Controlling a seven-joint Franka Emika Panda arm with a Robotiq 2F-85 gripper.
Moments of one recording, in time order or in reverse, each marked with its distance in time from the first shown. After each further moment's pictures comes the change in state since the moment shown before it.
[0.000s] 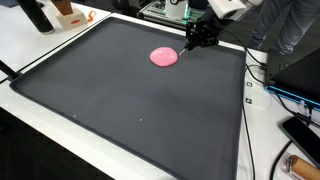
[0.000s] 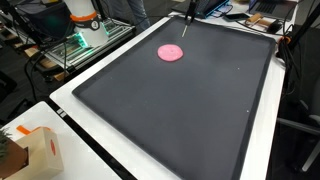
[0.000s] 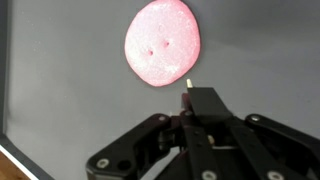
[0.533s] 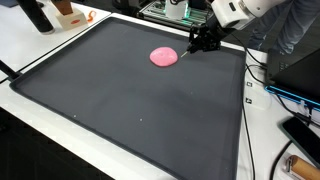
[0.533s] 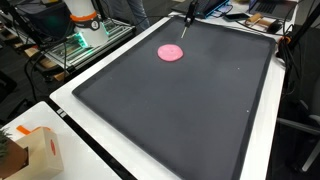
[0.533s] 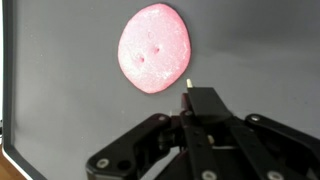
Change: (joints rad) arm 0.044 0.065 -0.013 0.056 -0.004 -0.055 0.084
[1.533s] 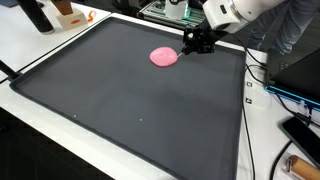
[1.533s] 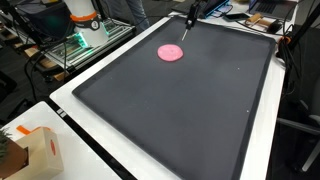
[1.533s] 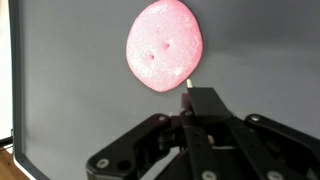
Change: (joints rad) arm -0.001 0.025 -0.036 0.035 0.003 -0.016 0.021
